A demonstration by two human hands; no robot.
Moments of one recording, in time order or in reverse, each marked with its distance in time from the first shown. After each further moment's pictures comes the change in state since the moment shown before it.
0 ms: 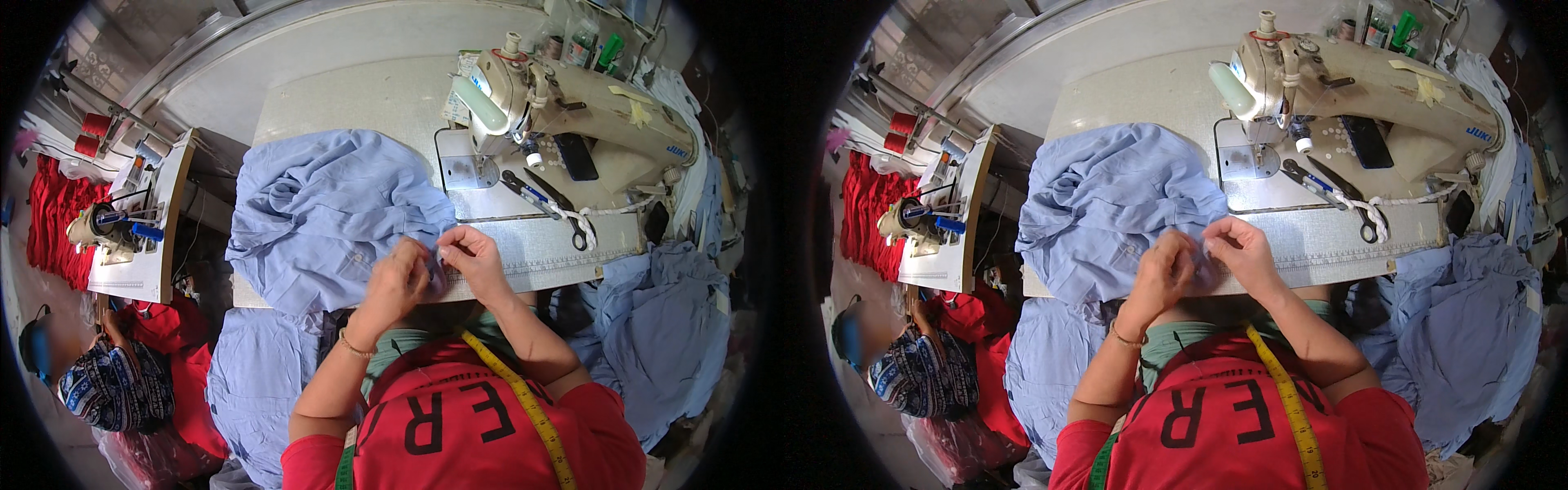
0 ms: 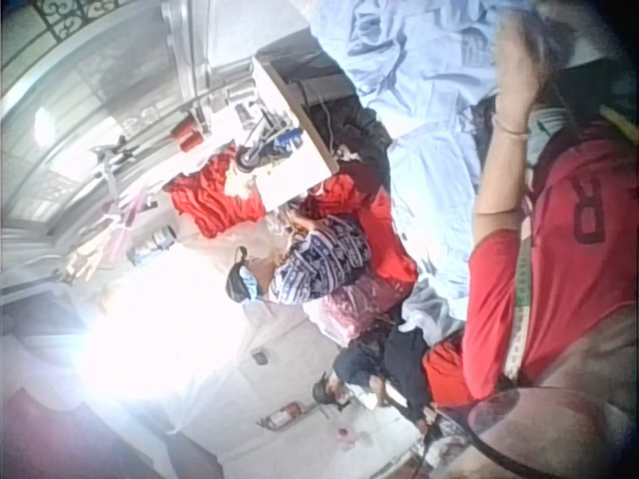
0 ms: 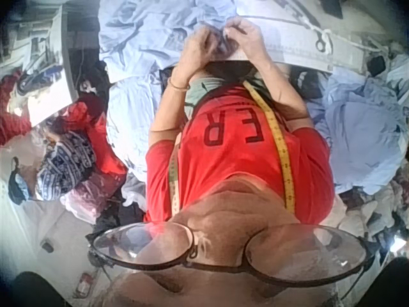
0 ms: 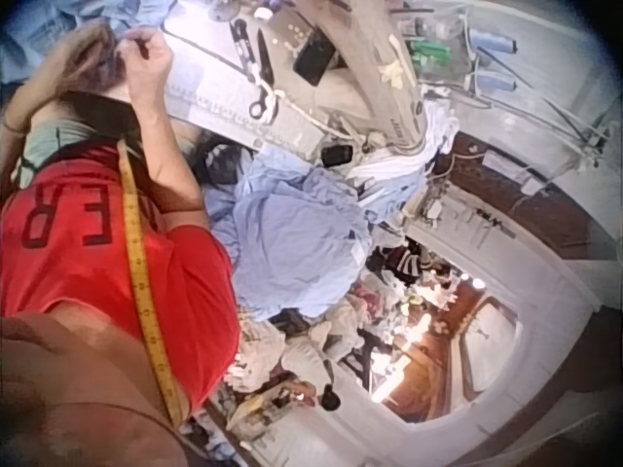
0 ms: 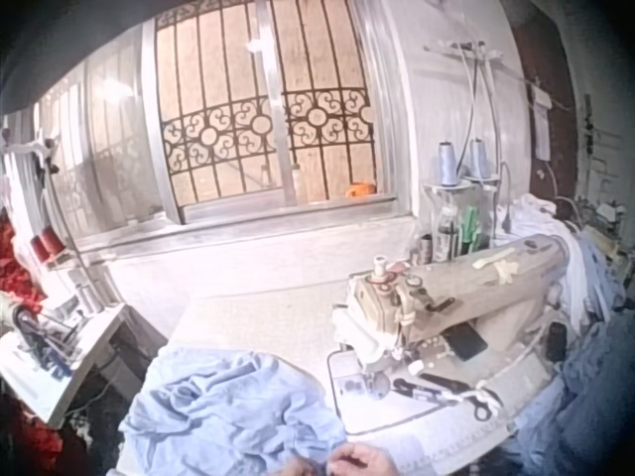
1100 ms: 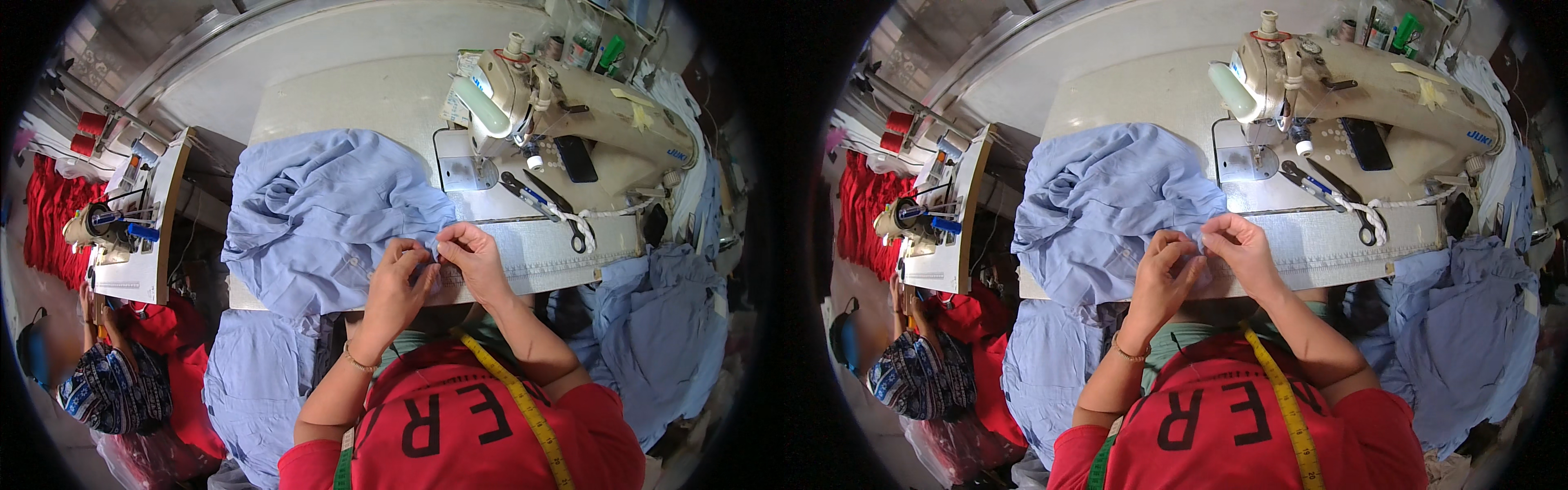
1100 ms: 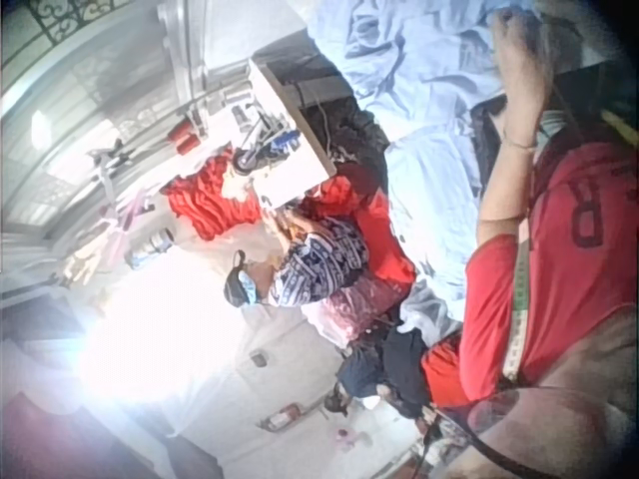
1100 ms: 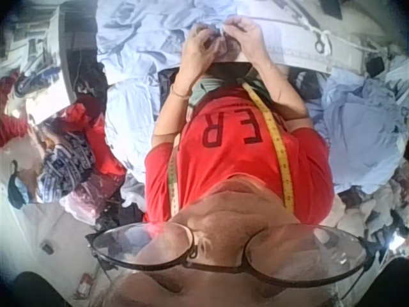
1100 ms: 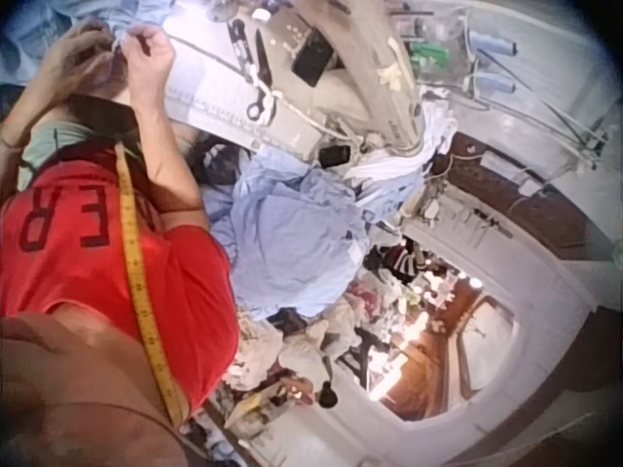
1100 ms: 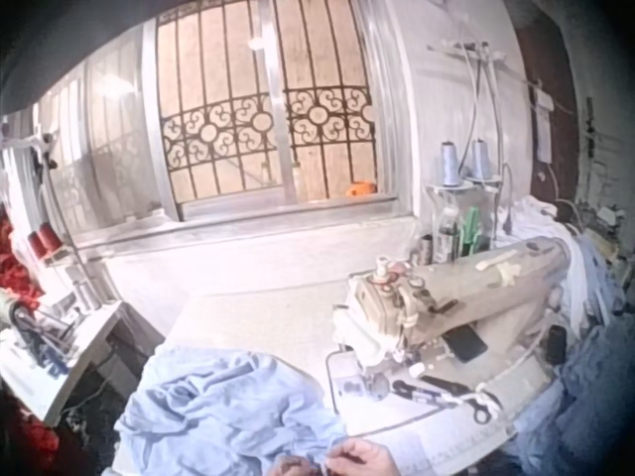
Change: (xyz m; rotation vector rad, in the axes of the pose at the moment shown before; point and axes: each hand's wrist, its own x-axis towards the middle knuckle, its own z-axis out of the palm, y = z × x) left_hand -0.001 0.016 0.008 -0.068 0.187 -0.017; right_hand 0.005 -0.005 0.002 0.125 0.064 0.038
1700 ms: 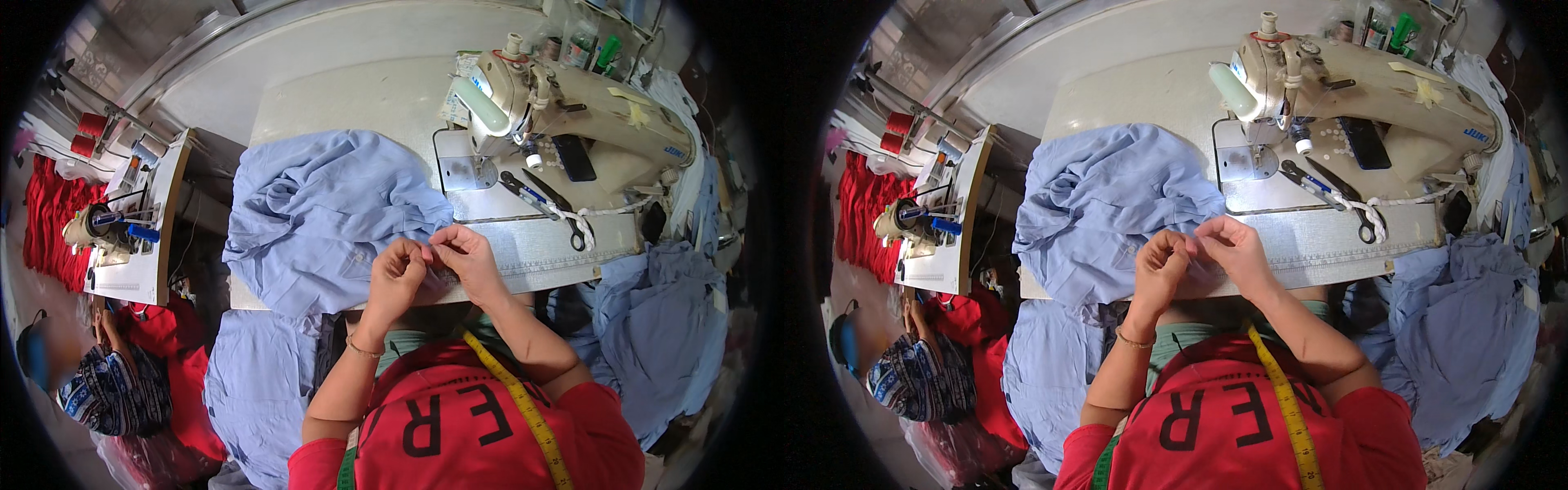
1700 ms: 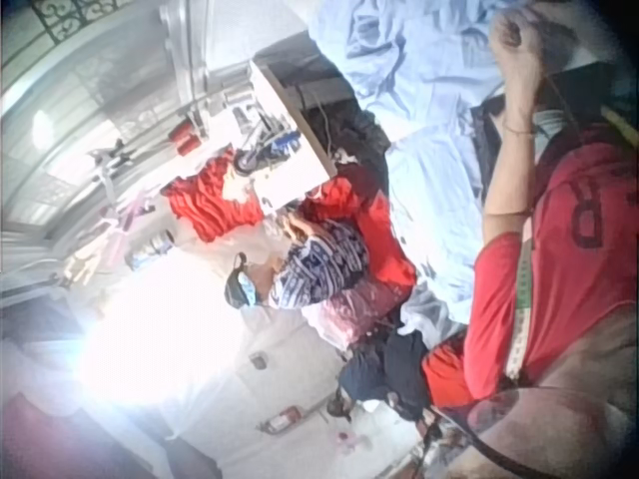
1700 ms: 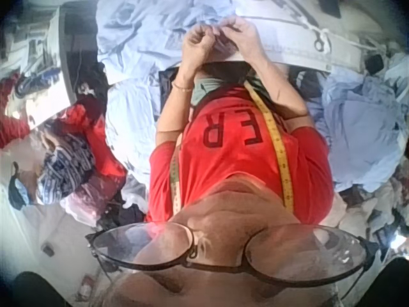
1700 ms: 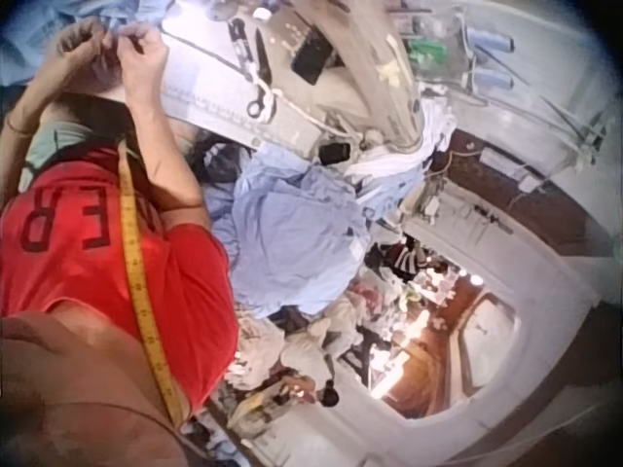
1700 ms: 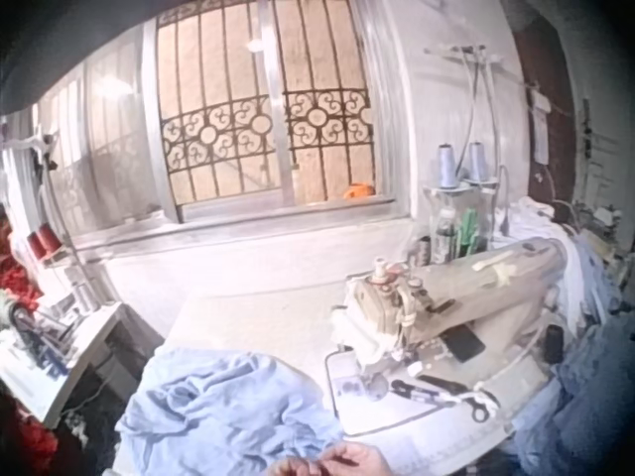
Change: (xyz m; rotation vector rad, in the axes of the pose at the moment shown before) left_hand 0.003 -0.014 0.008 -0.826 -0.034 -0.307; right_hand 0.001 0.005 0.004 -0.034 -0.013 0.003
